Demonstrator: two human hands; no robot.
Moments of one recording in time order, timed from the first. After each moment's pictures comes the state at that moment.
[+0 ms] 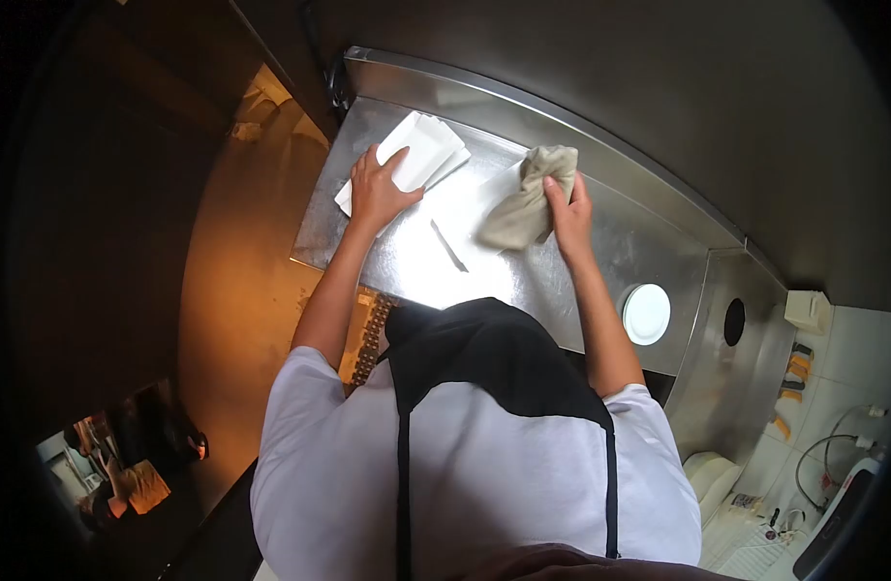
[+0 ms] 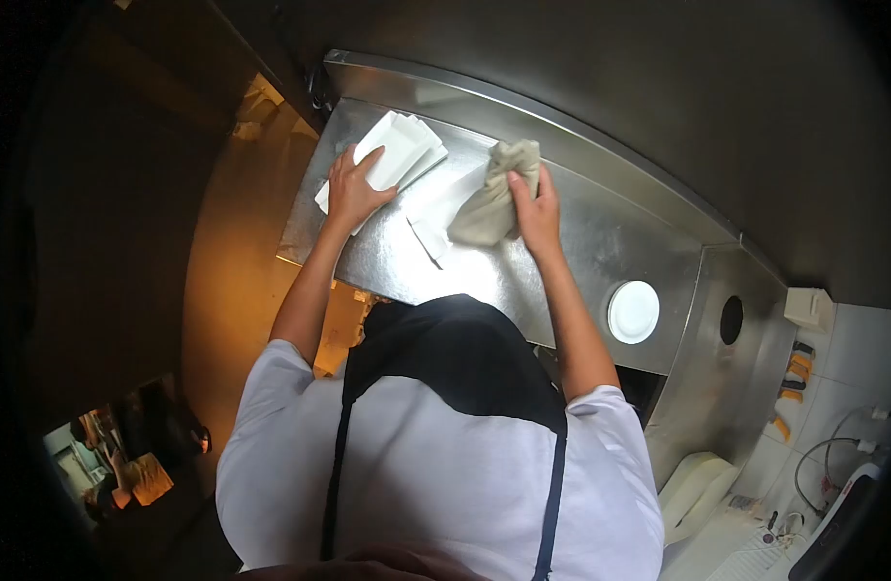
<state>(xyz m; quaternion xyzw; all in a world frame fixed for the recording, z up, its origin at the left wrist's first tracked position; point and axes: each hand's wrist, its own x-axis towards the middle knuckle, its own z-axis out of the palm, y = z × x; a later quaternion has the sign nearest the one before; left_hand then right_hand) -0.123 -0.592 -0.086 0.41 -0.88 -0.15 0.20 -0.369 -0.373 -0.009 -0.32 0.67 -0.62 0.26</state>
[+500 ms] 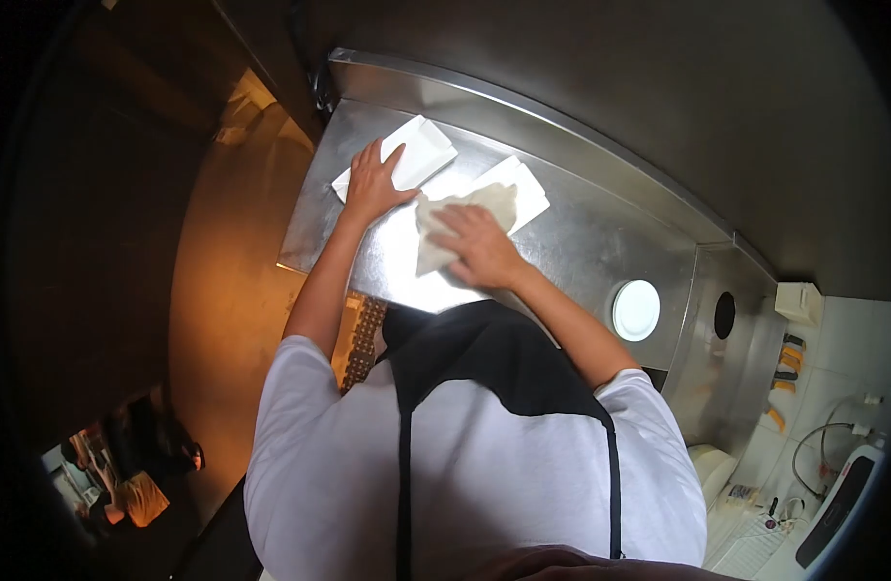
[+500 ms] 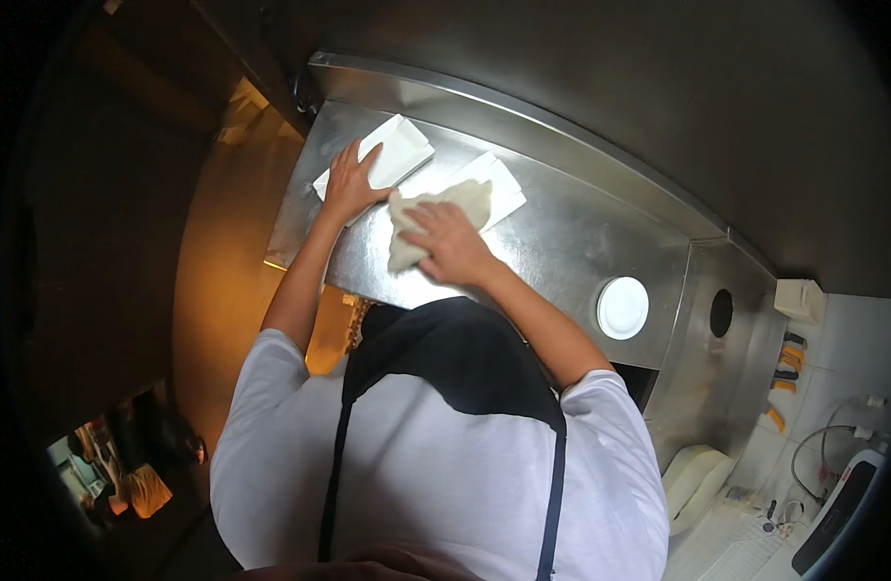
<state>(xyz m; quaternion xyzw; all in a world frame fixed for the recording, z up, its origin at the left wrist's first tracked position) -0.139 -0.611 -0.116 0.32 -0.92 -0.12 0.18 -0.304 -0.382 -0.042 -0.79 0.56 -0.24 0.10</state>
